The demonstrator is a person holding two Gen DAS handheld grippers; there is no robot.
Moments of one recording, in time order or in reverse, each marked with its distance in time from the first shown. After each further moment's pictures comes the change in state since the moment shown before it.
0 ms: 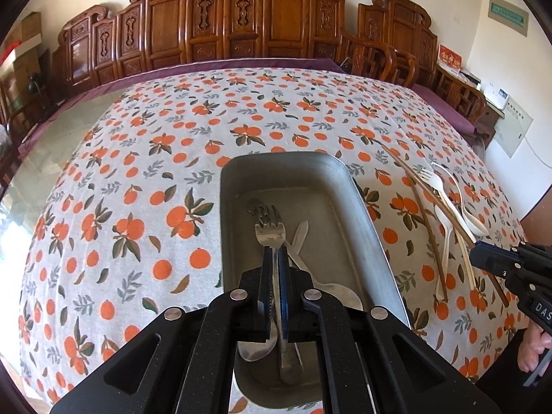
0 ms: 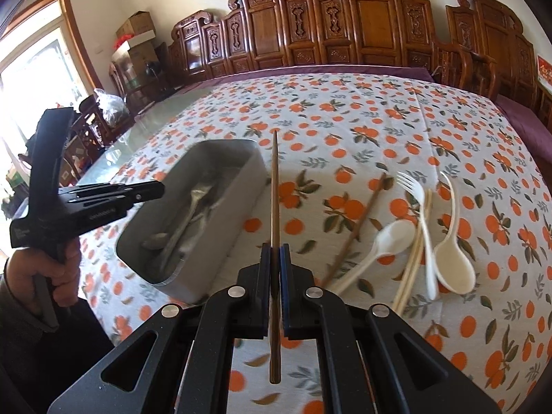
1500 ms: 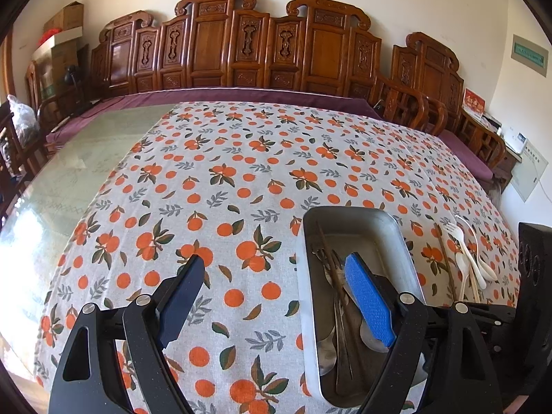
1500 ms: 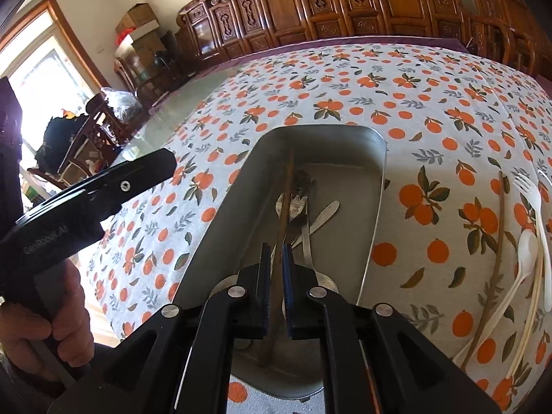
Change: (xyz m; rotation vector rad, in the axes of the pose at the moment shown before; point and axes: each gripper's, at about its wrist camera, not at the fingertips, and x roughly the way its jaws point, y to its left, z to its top) left arm -0.036 0.060 0.013 -0.112 -0.129 0.072; right arm 0.086 0.086 0.034 0.078 0.080 0.103
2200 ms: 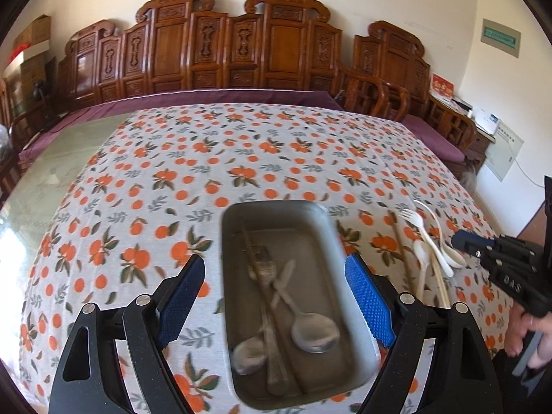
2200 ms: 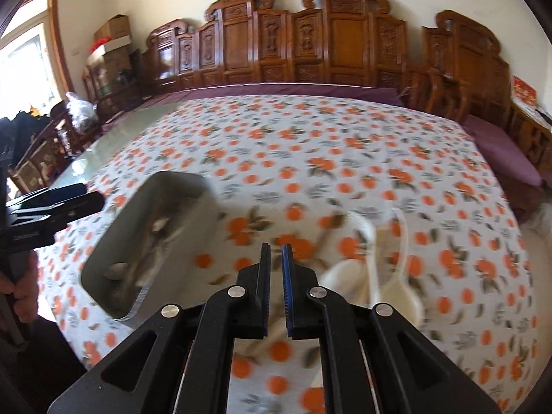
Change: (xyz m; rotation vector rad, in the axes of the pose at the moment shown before) left arm -0.002 -0.069 -0.004 0.084 0.010 -0.115; right arm -0.112 -0.116 -0.007 -0.072 -0.149 -0.296
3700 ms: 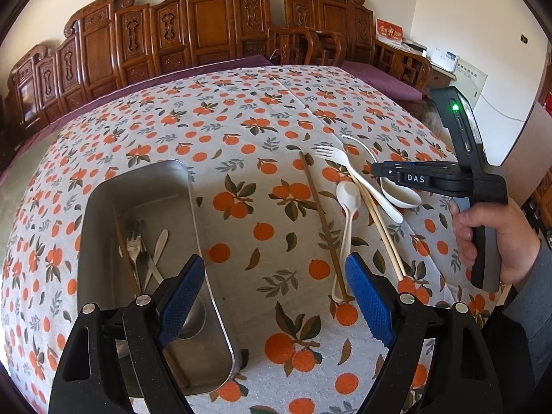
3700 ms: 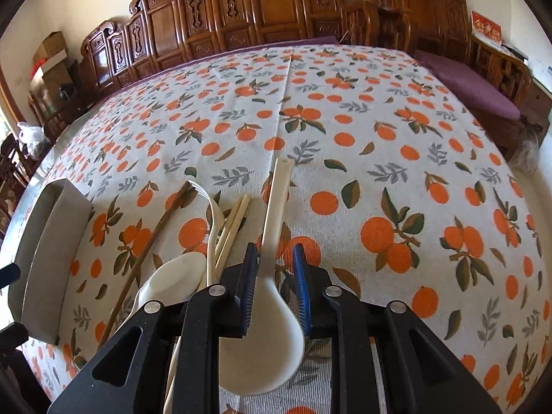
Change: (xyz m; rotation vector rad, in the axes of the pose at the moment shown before) left arm 0.037 -0.113 -0.037 0.200 0.128 -0.096; right arm 0.082 -0.125 -0.020 0.181 0.140 -0.071
